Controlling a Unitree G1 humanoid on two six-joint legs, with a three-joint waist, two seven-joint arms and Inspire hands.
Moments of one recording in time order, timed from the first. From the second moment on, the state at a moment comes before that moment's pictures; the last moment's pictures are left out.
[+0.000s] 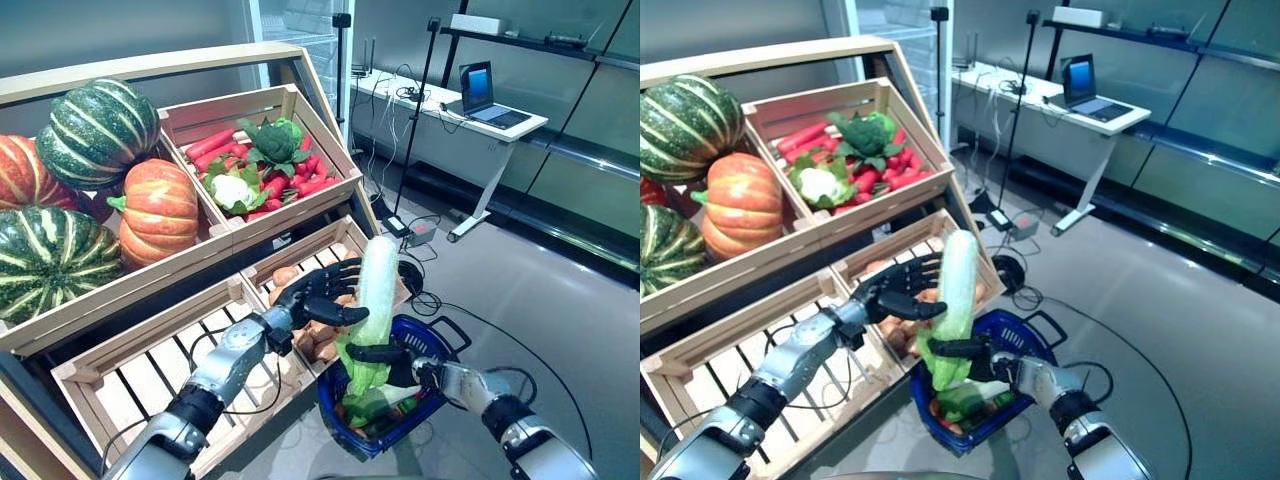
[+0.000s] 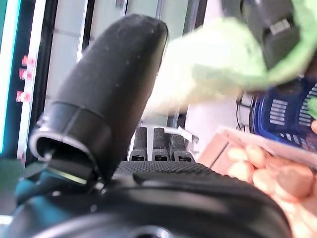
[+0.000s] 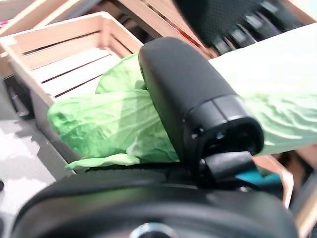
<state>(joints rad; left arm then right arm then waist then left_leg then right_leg) -0.29 0.48 -0.36 0.39 -0.64 -0.01 -0.33 -0.30 -0.32 0.36 0.81 0.93 0.41 0.48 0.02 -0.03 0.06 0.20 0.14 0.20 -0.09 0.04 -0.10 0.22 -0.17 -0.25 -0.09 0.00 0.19</state>
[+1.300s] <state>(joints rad) -0.53 0.48 -0.33 0.54 -0.78 -0.23 -0.14 -0.69 -0.50 0.12 1.23 1.12 0.21 0.24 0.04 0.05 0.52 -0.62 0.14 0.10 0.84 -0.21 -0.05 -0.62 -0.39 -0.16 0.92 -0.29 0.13</state>
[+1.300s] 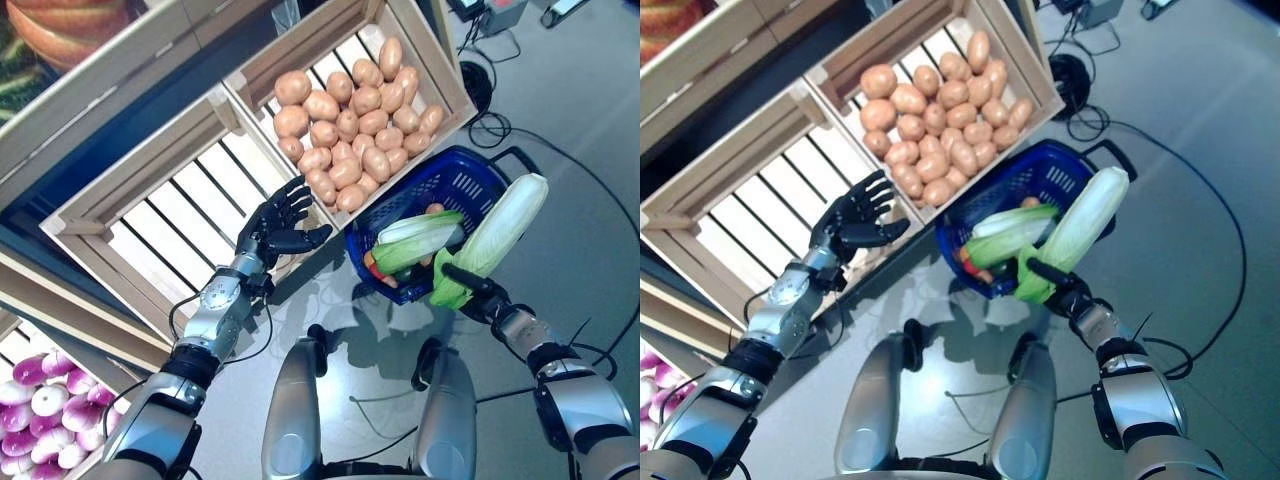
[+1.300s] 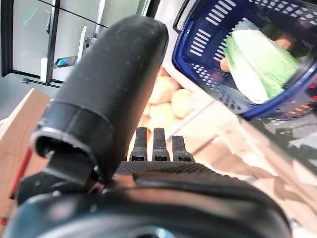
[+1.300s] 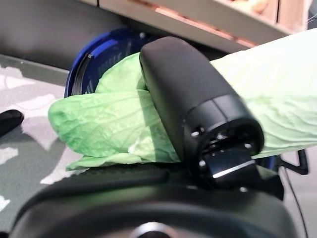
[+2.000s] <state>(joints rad) -0.52 0.48 -0.35 0.47 -0.88 -0.27 -0.20 -0.77 -0.54 0.17 1.21 1.07 0.22 0.27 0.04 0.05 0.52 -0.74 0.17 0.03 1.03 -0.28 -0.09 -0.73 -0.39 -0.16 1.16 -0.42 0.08</state>
